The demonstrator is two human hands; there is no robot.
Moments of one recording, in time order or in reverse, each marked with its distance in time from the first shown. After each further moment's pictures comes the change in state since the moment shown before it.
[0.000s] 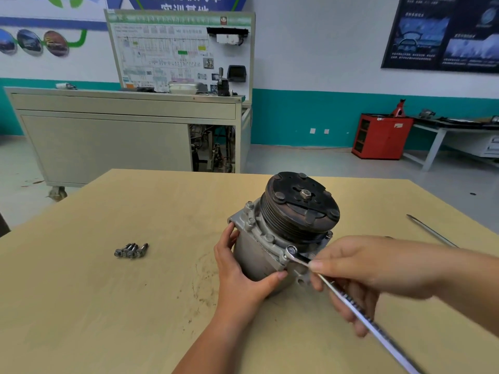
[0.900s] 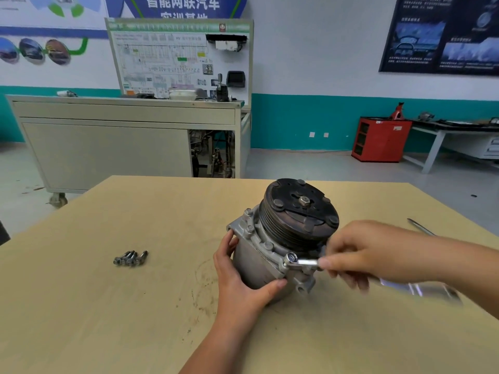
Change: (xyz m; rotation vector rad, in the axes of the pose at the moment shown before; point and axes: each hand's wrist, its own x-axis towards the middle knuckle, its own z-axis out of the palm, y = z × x) left_hand 0.000 0.000 0.000 -0.020 0.002 -0.004; right_hand 0.003 0.001 -0.021 -0.497 0.219 -0.145
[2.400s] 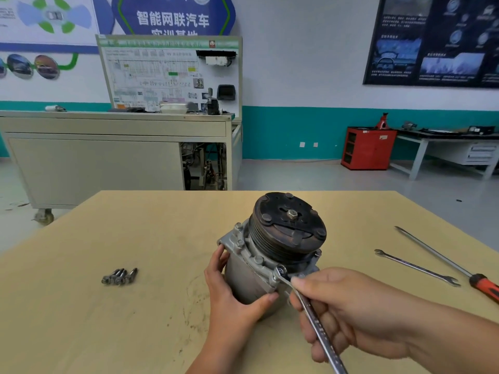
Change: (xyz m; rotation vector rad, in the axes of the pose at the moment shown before) left_hand 0.001 0.003 0.003 -0.024 0.022 -0.005; right_hand -0.014 -0.019 0.043 0.915 -0.193 0.116
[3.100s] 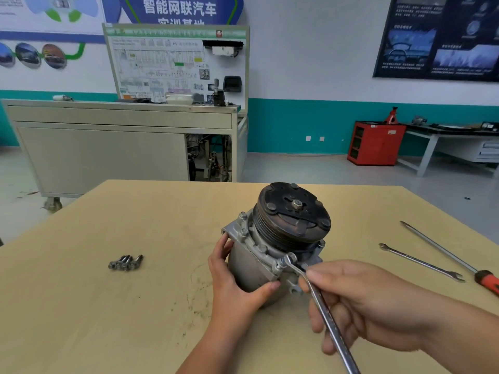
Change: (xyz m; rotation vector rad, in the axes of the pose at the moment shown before) left_hand -0.001 0.001 -0.003 0.037 -0.009 0.001; right_hand -0.004 0.010 -0.011 0.086 -0.103 -0.074
